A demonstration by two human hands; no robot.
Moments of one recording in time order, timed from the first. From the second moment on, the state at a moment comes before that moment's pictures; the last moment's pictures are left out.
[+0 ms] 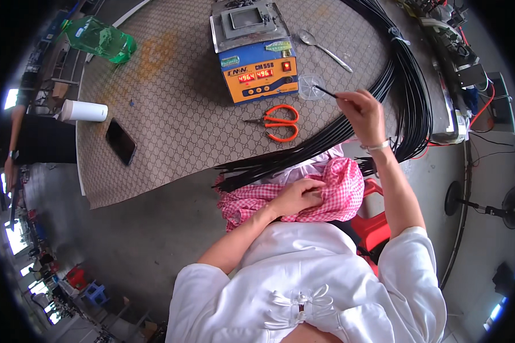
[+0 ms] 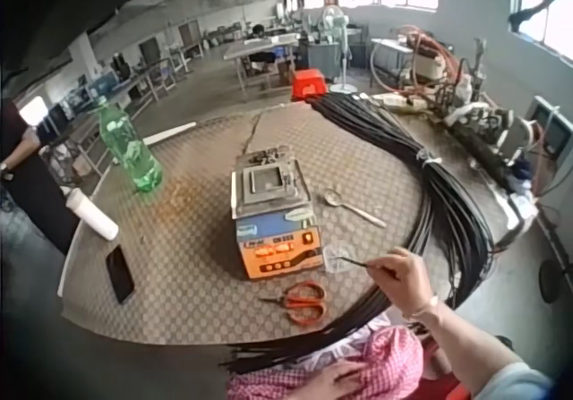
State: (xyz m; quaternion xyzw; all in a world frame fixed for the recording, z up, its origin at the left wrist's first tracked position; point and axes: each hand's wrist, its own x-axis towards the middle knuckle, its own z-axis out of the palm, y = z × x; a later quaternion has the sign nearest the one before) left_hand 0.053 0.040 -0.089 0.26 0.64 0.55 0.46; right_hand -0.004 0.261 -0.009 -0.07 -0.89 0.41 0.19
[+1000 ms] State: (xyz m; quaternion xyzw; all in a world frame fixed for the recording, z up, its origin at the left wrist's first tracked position) left_hand 0.050 0.016 -0.113 0.05 0.54 0.69 0.47; right_hand -0.035 0.259 0.008 0.03 -0.99 0.08 0.12
